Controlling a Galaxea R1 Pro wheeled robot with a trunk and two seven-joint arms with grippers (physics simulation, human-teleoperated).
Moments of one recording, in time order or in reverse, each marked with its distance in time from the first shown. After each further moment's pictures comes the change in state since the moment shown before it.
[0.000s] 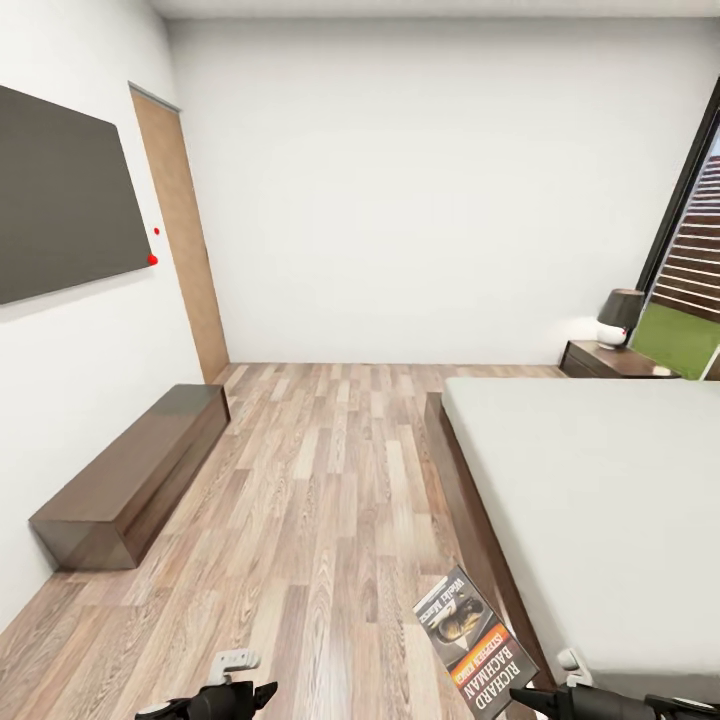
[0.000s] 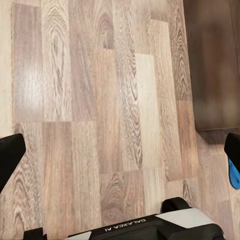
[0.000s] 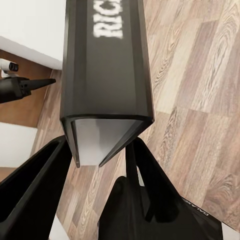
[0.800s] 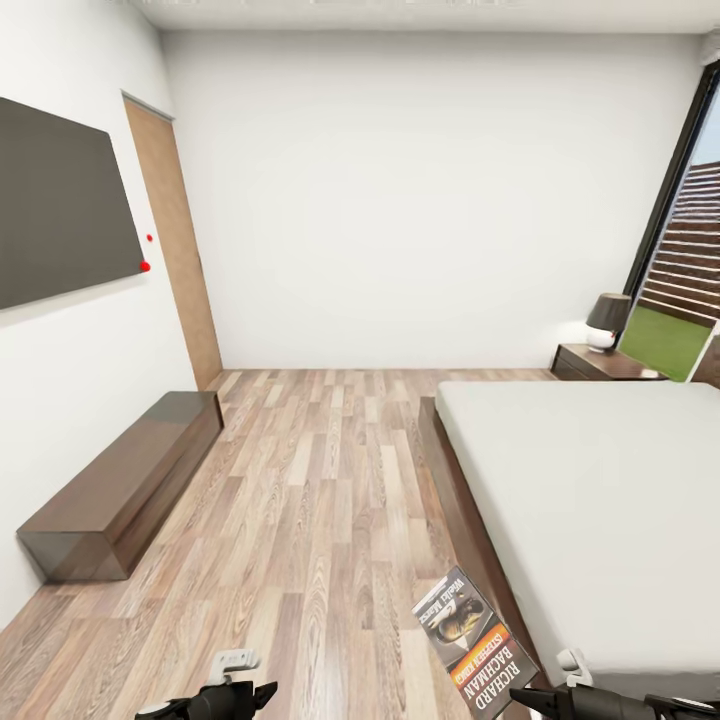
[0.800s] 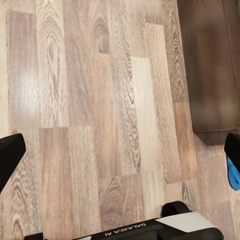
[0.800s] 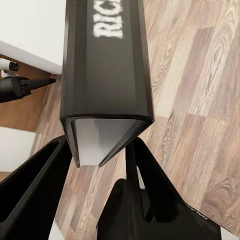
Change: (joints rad) left arm 0.000 0.000 0.000 0.000 0.000 0.000 0.000; right arm 0.000 0.000 0.001 0.000 0.000 0.000 0.000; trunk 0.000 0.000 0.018
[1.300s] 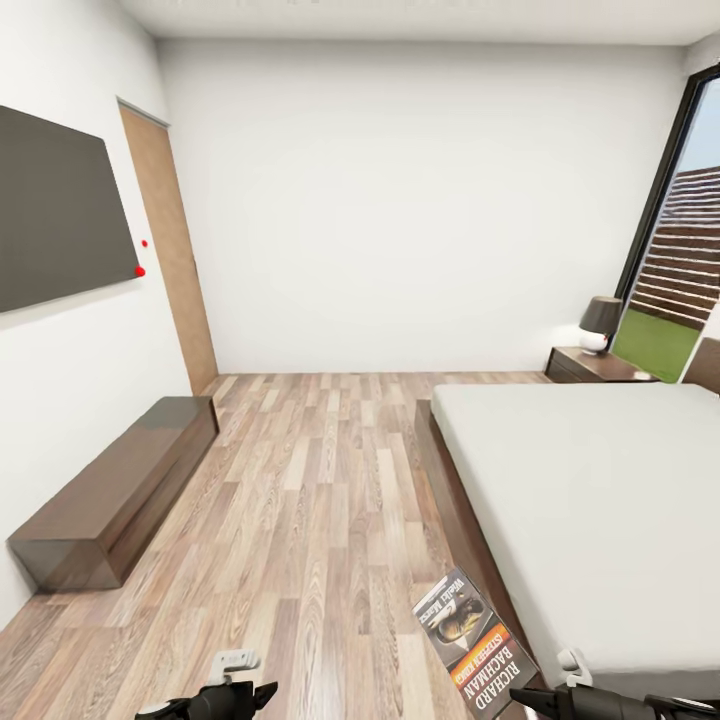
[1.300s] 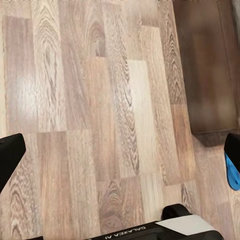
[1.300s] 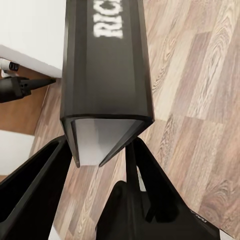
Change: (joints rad) left arm 0.000 0.000 0.000 0.000 0.000 0.000 0.000; right arm 0.000 0.000 0.000 0.000 0.000 0.000 0.000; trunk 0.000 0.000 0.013
